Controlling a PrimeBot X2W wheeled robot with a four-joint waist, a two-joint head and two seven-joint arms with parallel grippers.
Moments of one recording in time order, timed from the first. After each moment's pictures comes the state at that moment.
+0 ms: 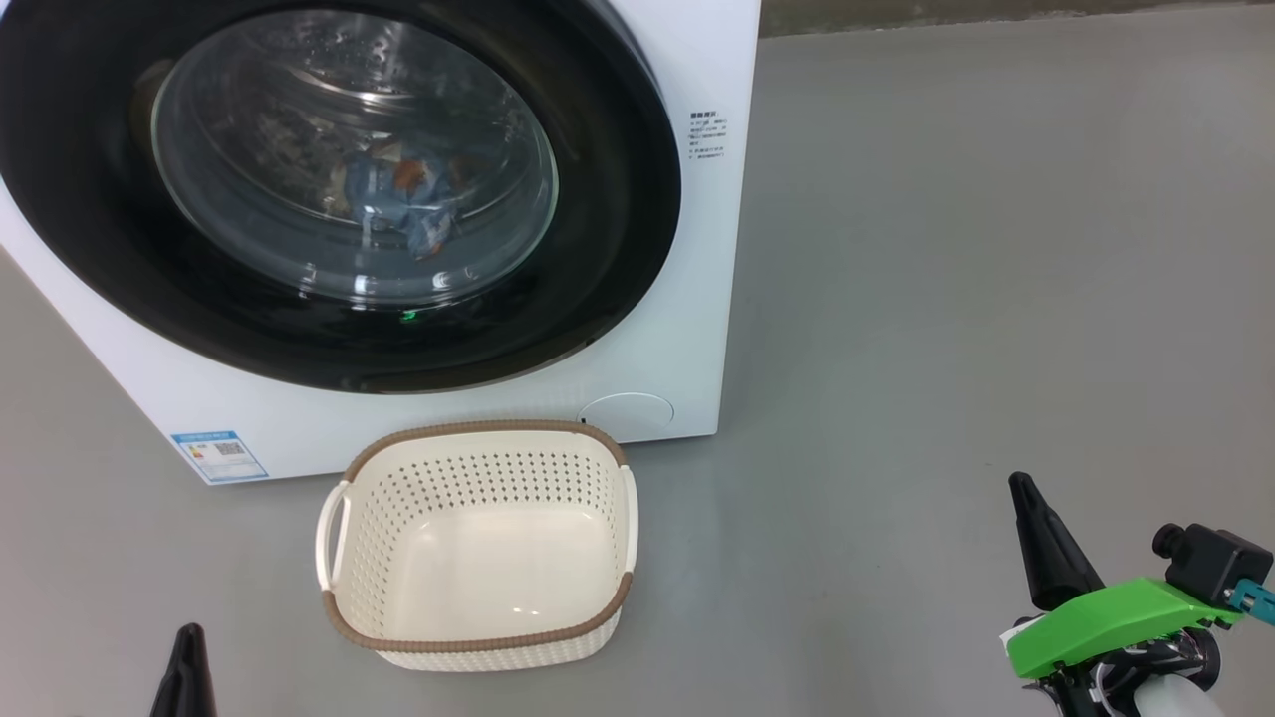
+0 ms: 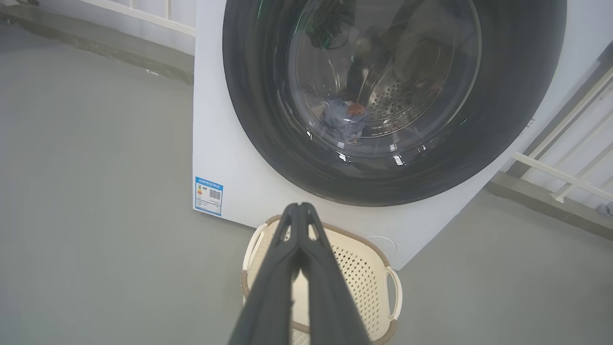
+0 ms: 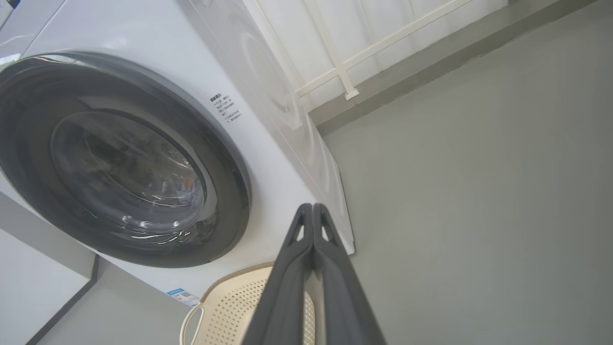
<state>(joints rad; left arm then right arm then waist) 0.03 0.13 0.11 0.33 -0.52 -0.13 -0.19 -0.12 -0.17 0.14 0.38 0.76 0.13 -0.20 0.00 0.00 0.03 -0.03</state>
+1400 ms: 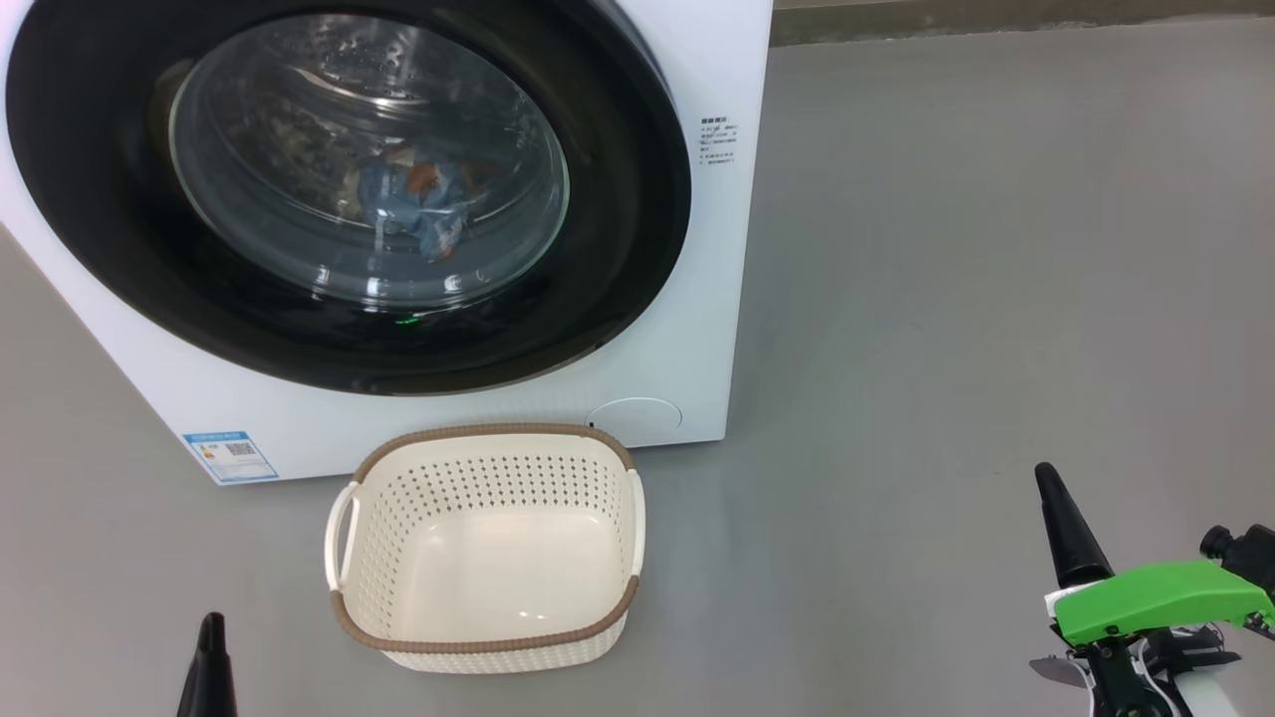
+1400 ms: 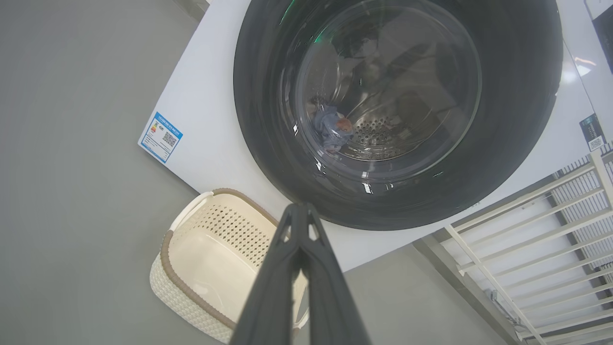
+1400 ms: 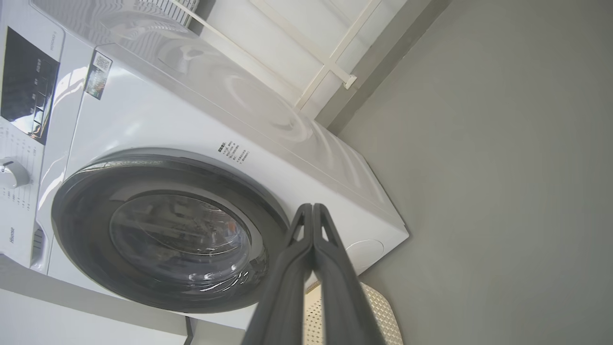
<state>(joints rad) 0.00 0.09 0.10 0.31 -0.95 -0.13 -0.07 -0.12 -0.13 0.03 0.34 1.10 0.13 -0.08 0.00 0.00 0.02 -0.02</state>
